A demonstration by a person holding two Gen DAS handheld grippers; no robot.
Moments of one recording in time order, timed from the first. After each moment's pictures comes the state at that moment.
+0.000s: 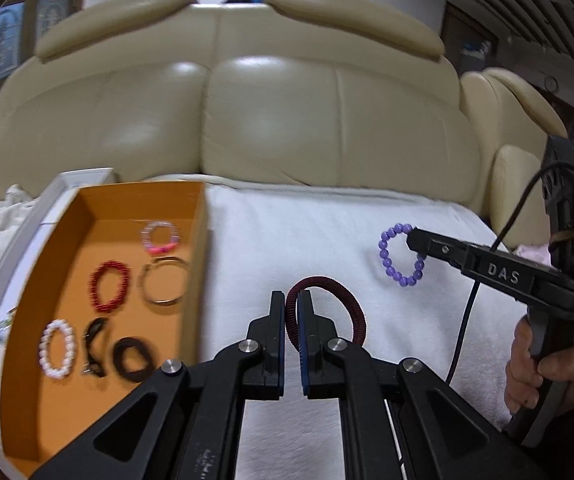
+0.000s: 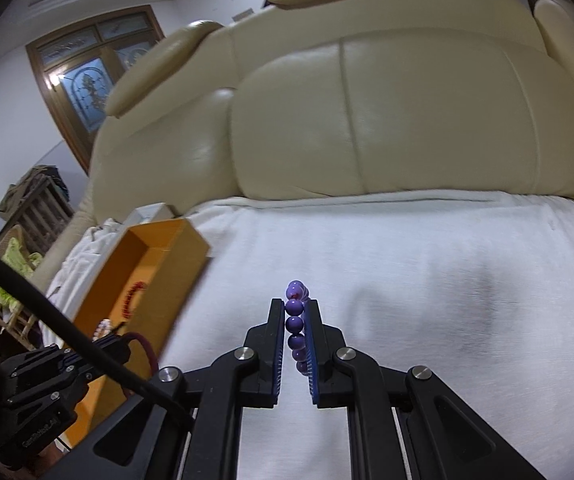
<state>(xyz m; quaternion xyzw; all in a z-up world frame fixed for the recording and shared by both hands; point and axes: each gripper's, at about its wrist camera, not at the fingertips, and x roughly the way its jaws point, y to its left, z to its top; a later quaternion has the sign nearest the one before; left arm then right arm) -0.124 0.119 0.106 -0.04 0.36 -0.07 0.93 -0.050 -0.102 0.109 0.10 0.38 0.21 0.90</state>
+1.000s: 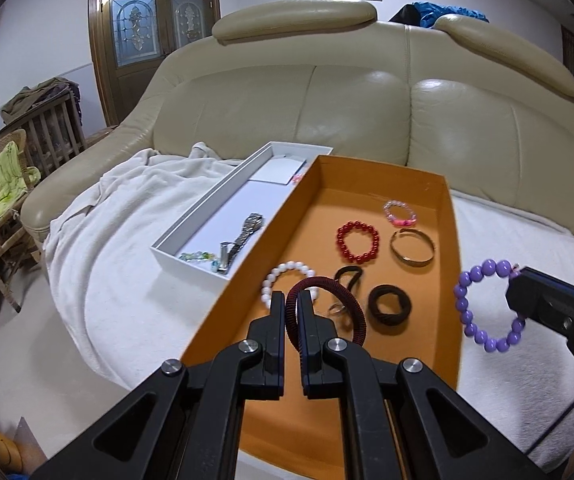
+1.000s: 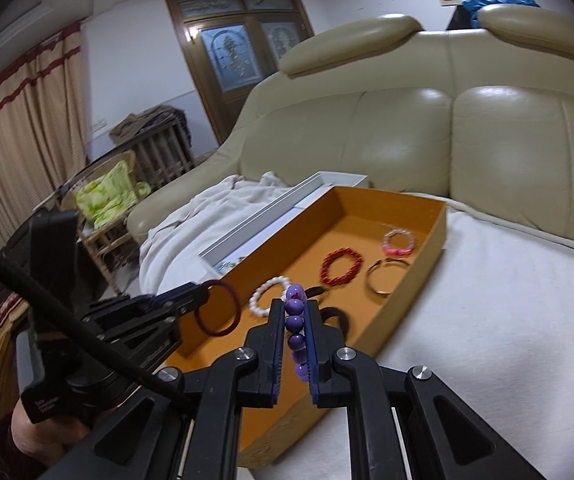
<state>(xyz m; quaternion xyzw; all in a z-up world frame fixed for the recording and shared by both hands) -0.209 0.256 0.086 -0.04 0.34 0.19 0.92 -0.161 0.085 0.120 0.01 0.32 0.42 0.85</state>
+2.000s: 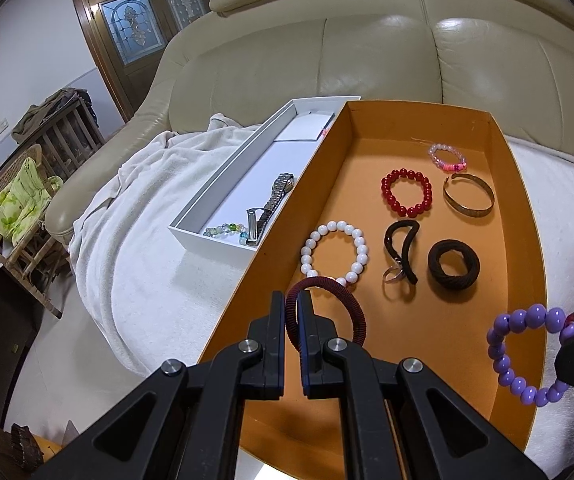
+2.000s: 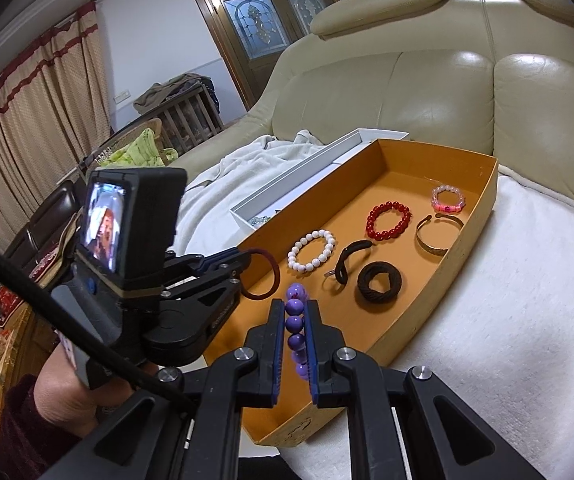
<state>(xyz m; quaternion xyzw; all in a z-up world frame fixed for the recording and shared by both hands) -0.186 0.266 0.052 0.03 0.41 0.24 0.88 -0.170 0.106 0.089 0.00 0.36 0.47 0.81</state>
